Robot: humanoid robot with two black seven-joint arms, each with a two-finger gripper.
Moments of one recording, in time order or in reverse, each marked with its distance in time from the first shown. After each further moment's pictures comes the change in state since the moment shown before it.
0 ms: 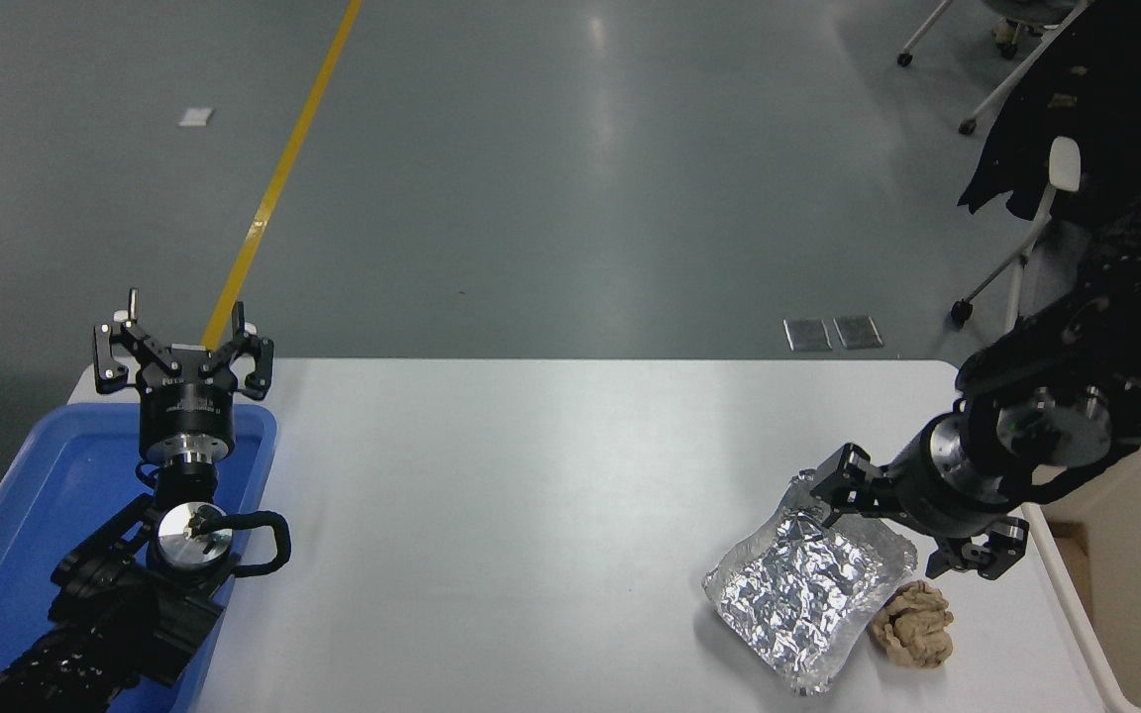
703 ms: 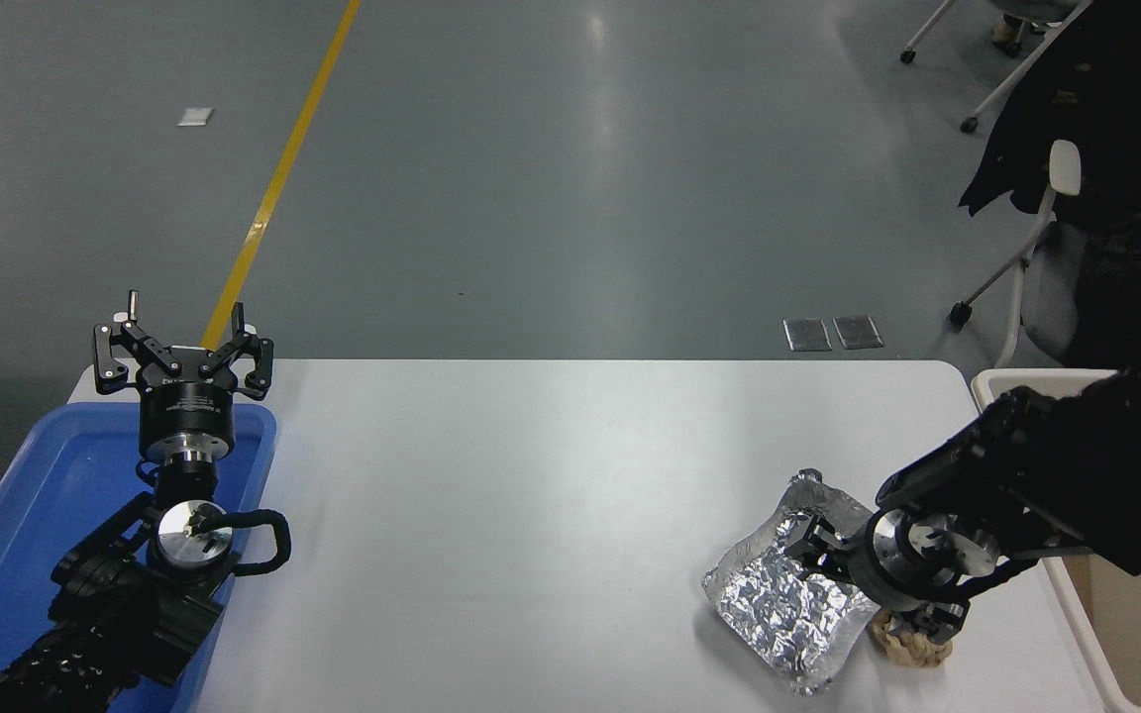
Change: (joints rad) left arm 0.000 0.000 0.000 0.000 0.000 0.000 0.000; right arm -0.324 0.059 0.113 -0.191 0.027 -0.214 -0.002
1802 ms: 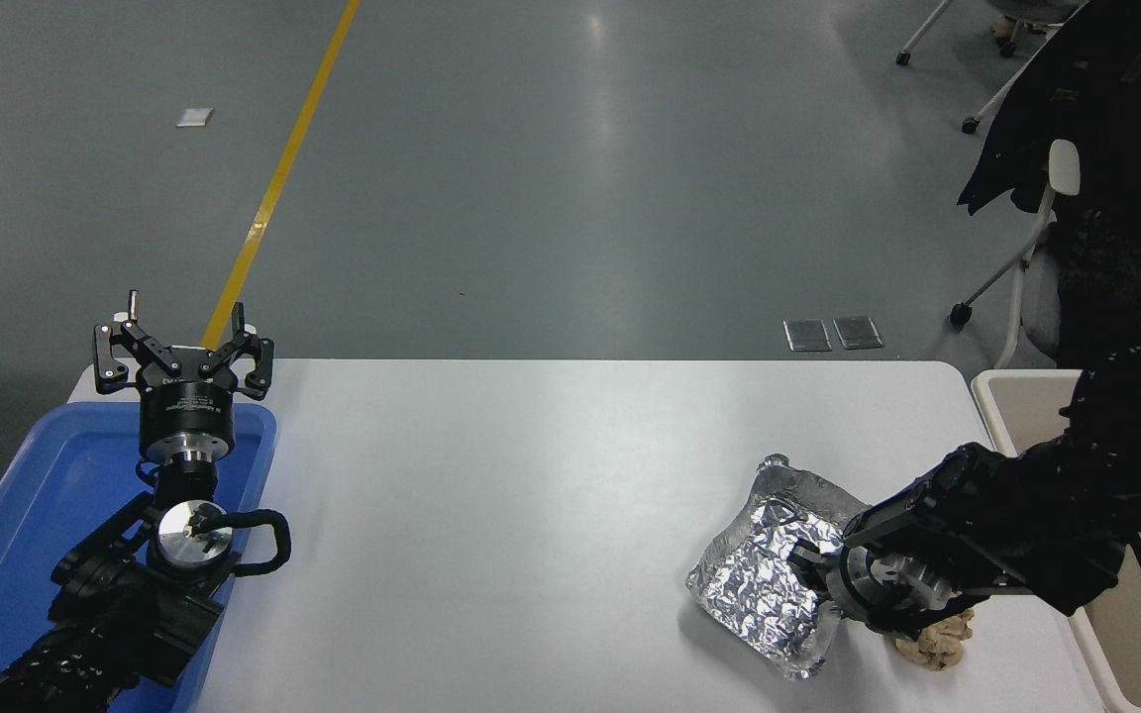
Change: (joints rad) left arm 0.000 0.000 0.000 0.001 0.000 0.001 -0.002; right arm -0.130 0.036 0.033 -0.157 -0.030 -0.051 -0.010
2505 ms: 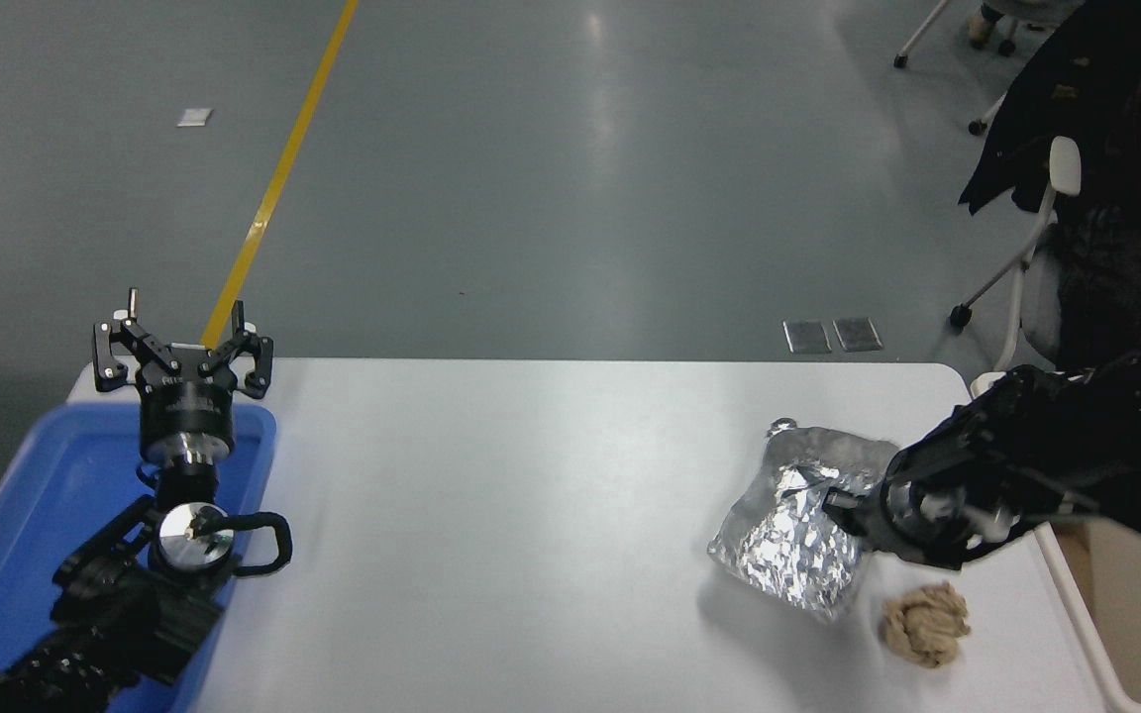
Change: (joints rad) left arm 0.000 0.000 0.000 -0.001 0.001 -0.001 0.002; right arm 0.450 -0.125 -0.140 0.303 -0.075 0.089 0.000
